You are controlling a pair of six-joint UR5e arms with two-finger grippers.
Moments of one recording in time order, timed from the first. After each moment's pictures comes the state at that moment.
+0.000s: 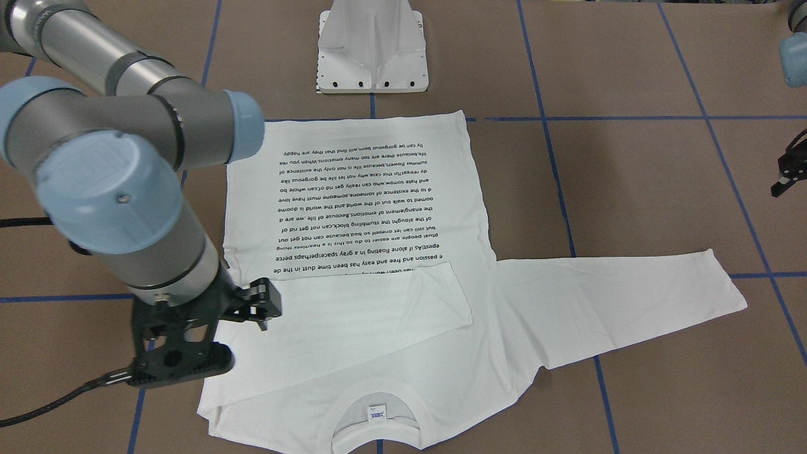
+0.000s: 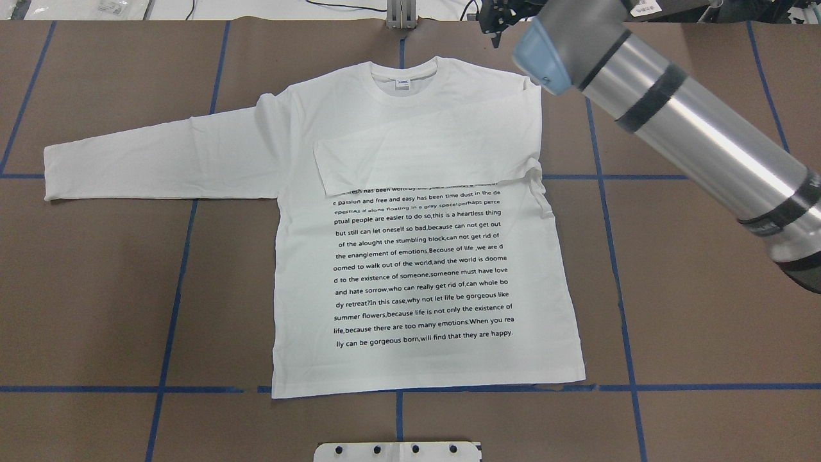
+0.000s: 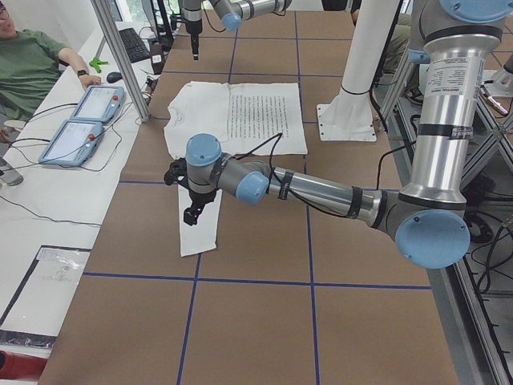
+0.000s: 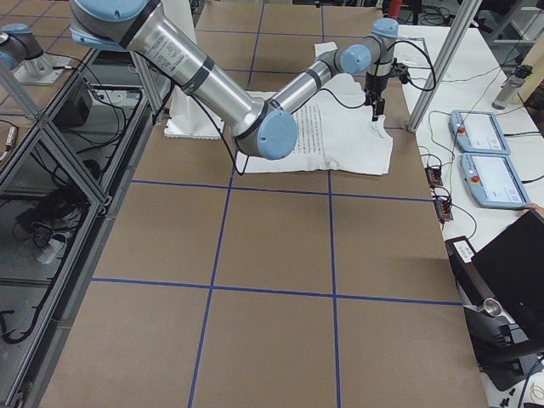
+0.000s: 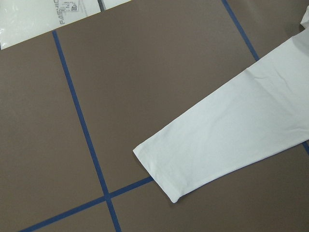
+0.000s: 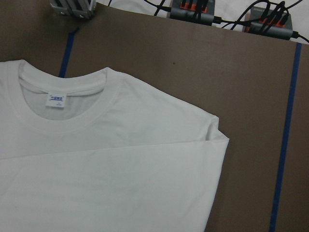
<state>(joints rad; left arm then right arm) -1.37 -1.64 -1.70 -1.85 -2.35 -0.05 1.04 -0.67 1.31 -1.67 2.12 0.54</state>
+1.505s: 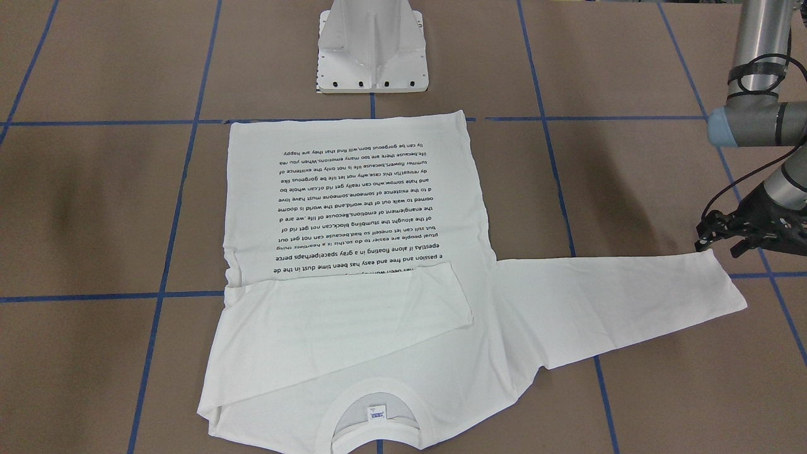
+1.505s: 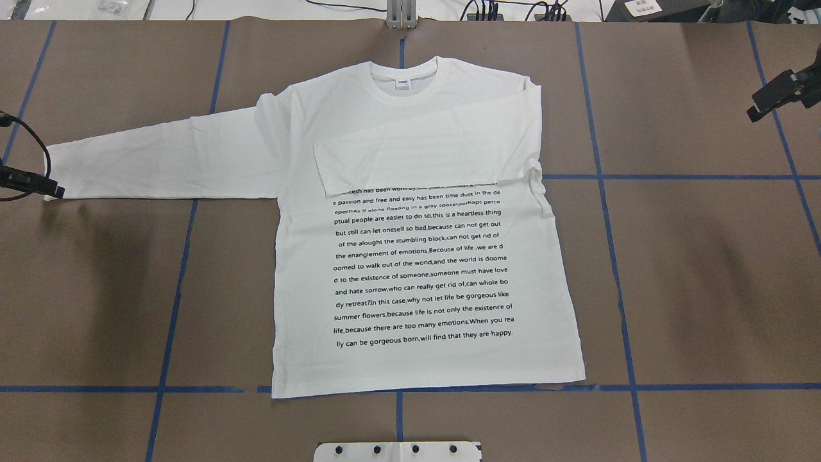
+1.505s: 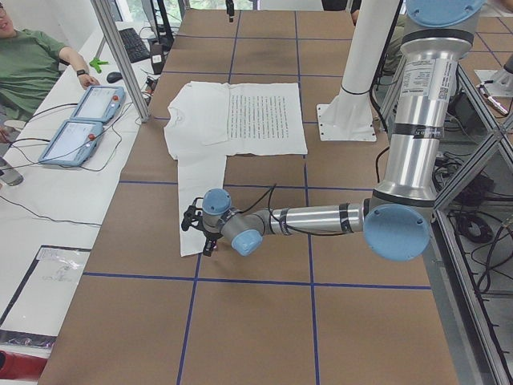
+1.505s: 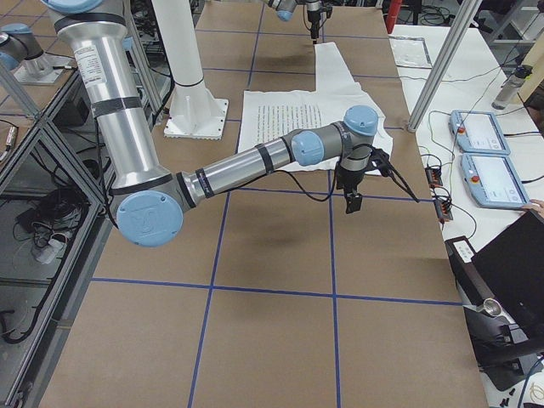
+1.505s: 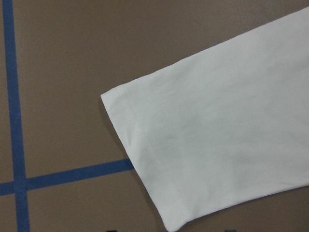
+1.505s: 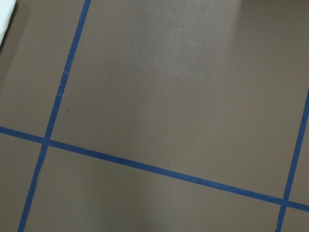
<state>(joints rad) -1.12 -1.68 -1.26 -2.42 -2.19 -0.55 1.31 -1.31 1.71 -1.65 2.26 0.16</state>
